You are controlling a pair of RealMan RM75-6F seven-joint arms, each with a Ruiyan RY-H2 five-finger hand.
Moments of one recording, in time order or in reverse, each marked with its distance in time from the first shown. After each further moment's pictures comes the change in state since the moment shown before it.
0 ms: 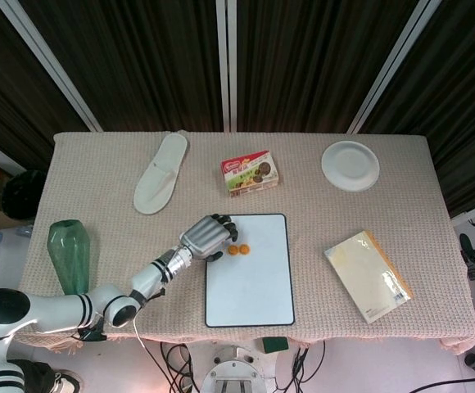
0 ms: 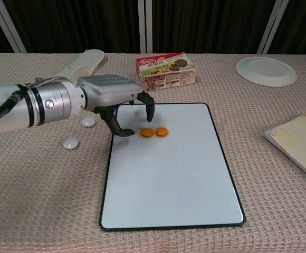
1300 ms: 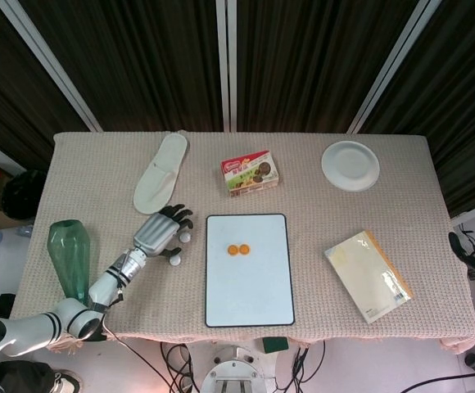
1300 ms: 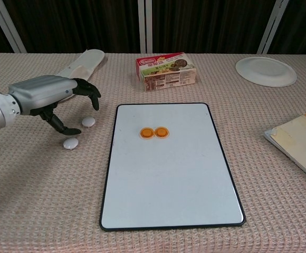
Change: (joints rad) left arm 0.229 -0.013 0.097 0.220 0.197 0.215 -0.286; right arm 0.022 -0.019 -0.007 -0.014 0.000 -0.026 -0.049
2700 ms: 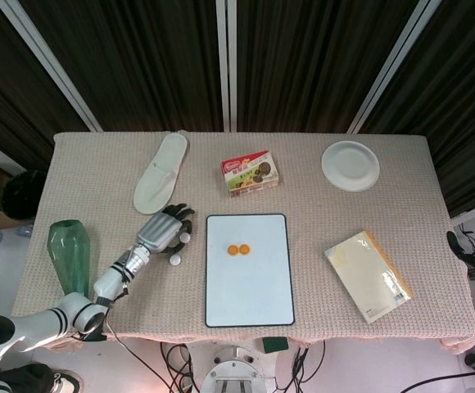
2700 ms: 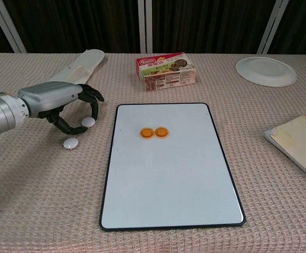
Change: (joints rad) left arm -0.015 -0.039 -0.028 0.075 0.010 -0.079 -0.063; right arm 0.009 -0.004 -0.001 0.020 0.024 -0.033 0.006
